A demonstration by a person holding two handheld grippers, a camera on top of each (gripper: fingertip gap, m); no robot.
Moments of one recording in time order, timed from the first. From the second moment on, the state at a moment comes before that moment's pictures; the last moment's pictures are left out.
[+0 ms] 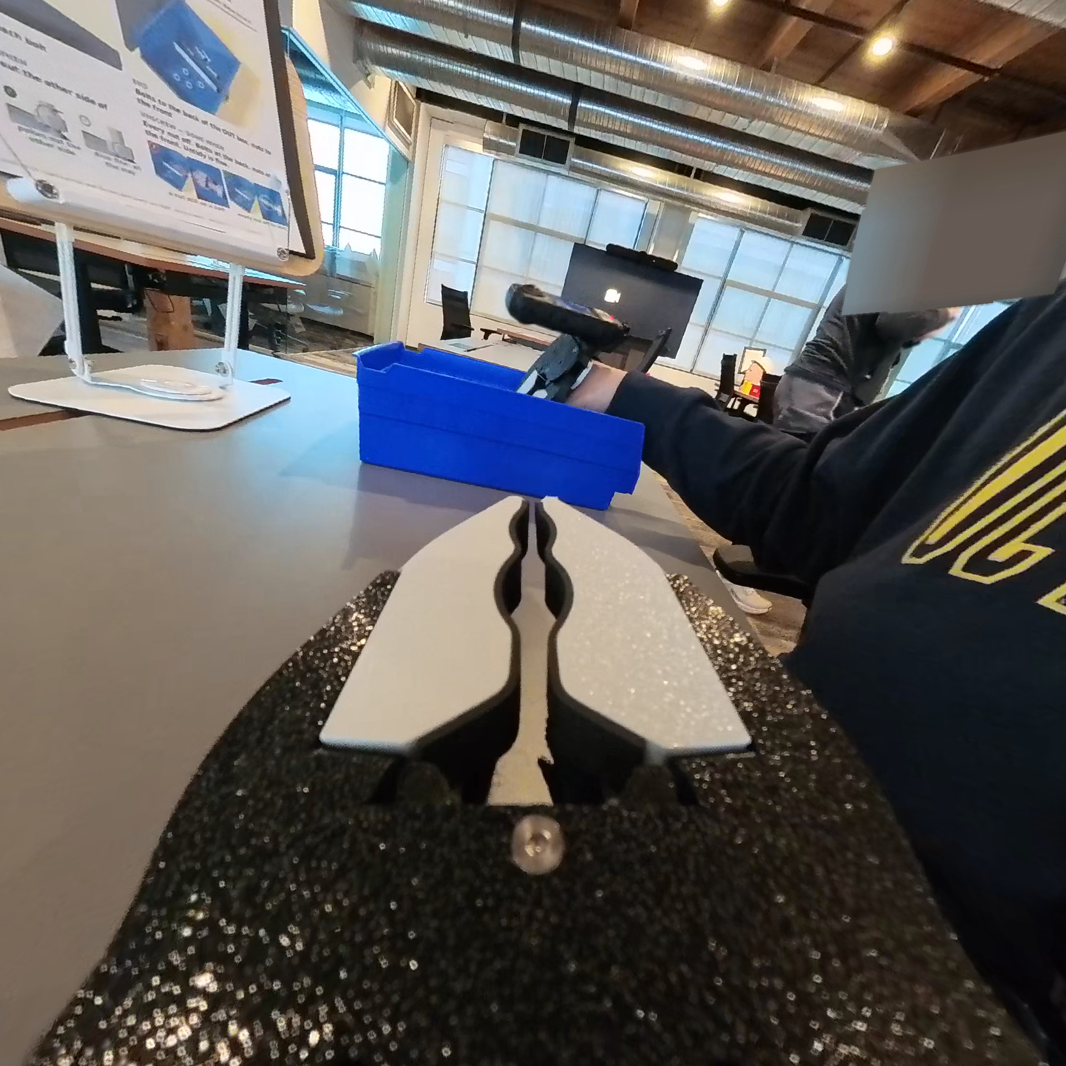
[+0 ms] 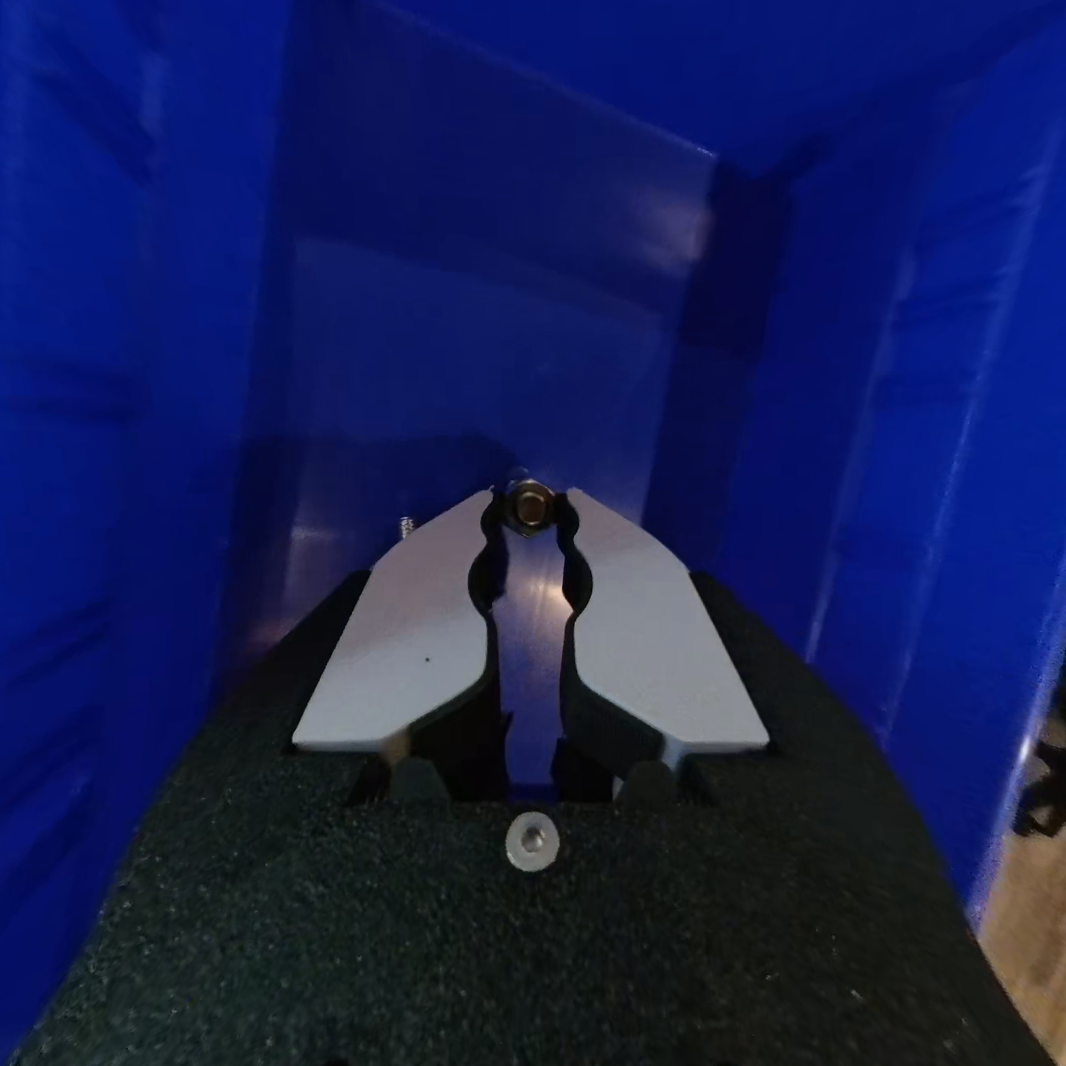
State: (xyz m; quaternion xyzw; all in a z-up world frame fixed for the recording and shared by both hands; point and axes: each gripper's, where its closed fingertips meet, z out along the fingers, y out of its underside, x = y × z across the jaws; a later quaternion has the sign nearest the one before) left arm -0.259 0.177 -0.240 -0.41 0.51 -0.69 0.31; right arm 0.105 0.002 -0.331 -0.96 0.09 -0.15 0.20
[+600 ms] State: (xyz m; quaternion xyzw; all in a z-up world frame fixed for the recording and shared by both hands) left arm -0.257 0.177 -0.243 -0.42 0.51 -0.69 0.30; right arm 0.102 -0.002 -0.325 -0.97 0.10 -0.14 0.19
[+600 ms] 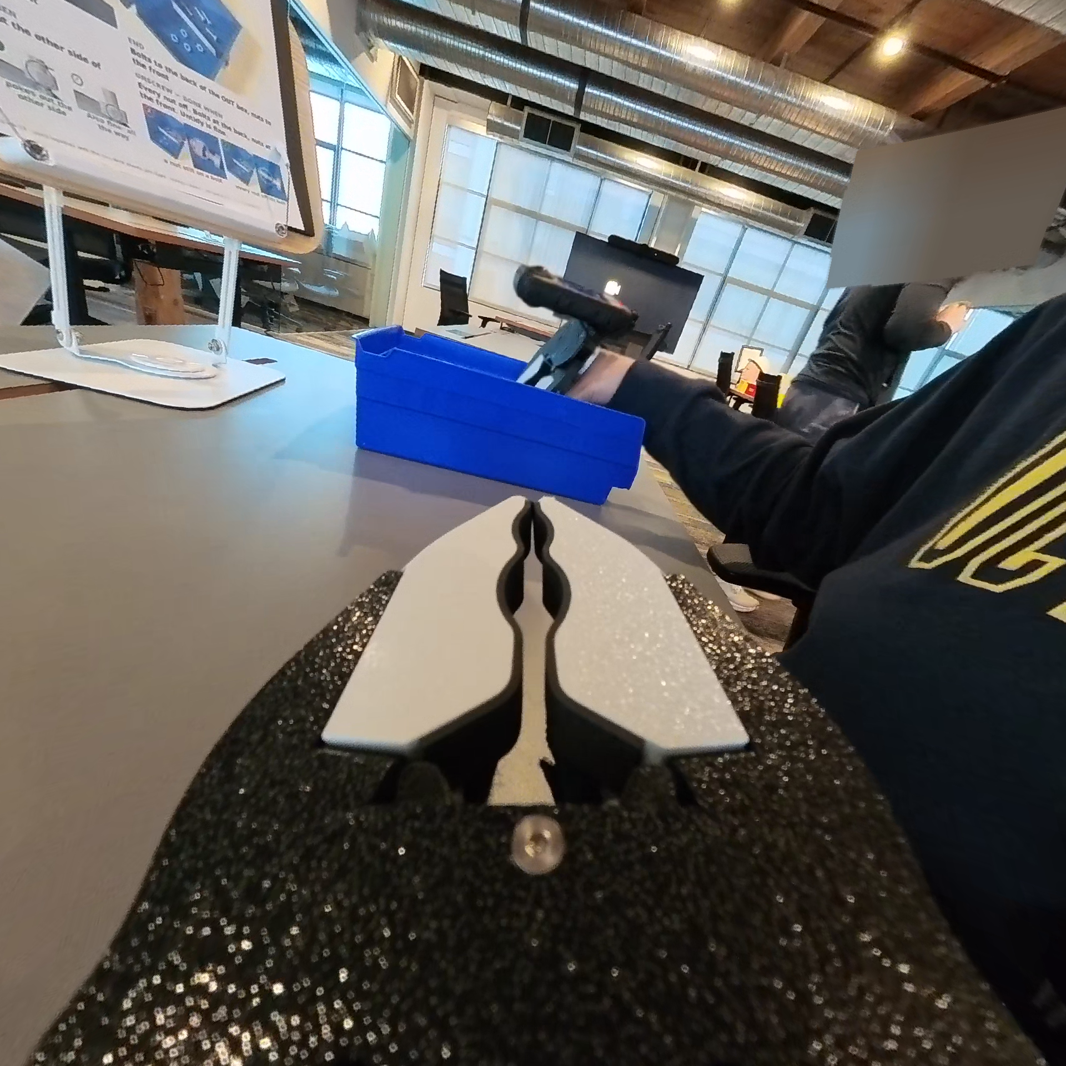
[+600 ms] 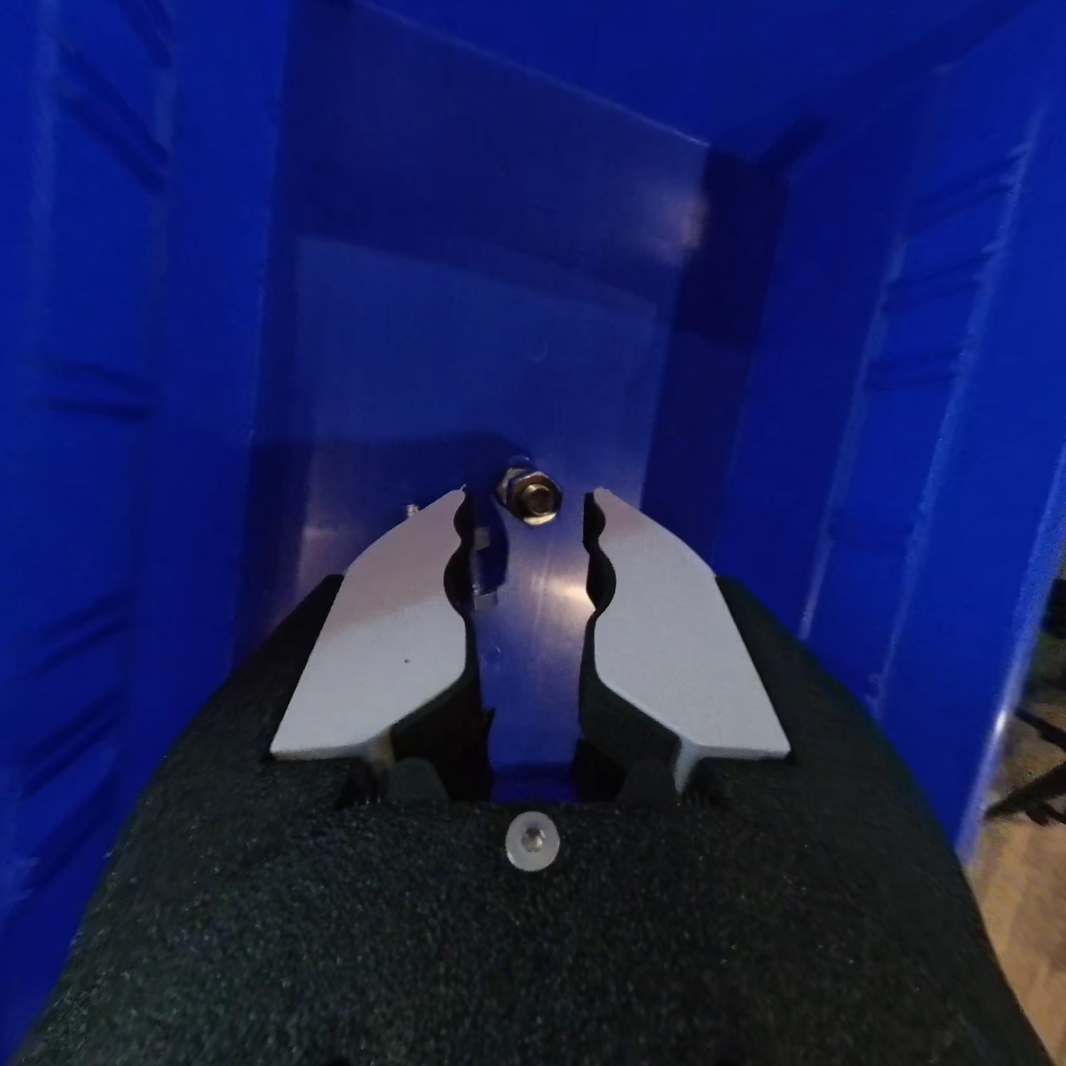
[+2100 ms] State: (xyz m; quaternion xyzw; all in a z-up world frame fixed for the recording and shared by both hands) left arm -0.255 0.187 -0.240 -0.45 0.48 -0.69 0.31; right arm -0.161 0.192 -0.257 -0.68 -0.17 -0.07 0.71
